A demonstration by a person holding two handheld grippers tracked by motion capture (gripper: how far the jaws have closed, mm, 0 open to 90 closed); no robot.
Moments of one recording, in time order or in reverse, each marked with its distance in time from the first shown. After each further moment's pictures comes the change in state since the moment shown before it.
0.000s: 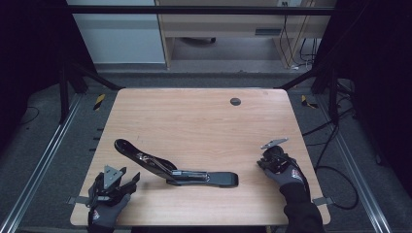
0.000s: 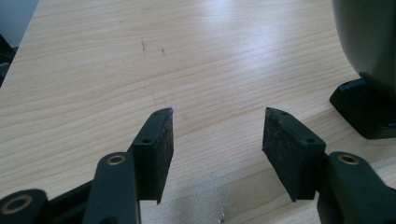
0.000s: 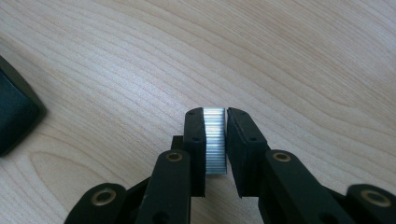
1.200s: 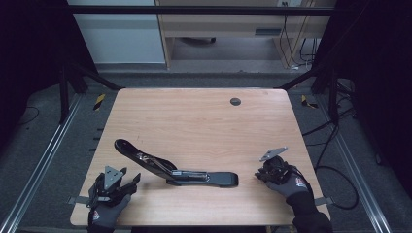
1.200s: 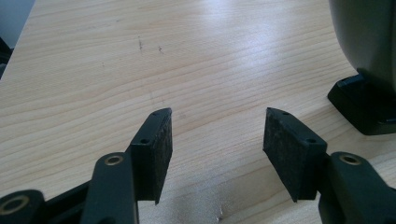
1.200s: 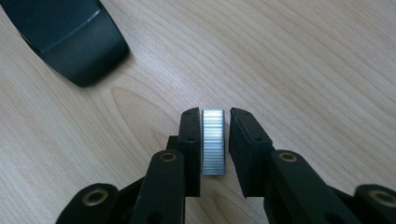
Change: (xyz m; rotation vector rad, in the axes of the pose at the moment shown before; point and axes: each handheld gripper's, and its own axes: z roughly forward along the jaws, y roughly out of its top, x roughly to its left) left arm -0.001 -0.001 0.000 0.001 -0.004 0.012; right arm 0.019 -0.018 -0.018 0.017 0.124 -0.136
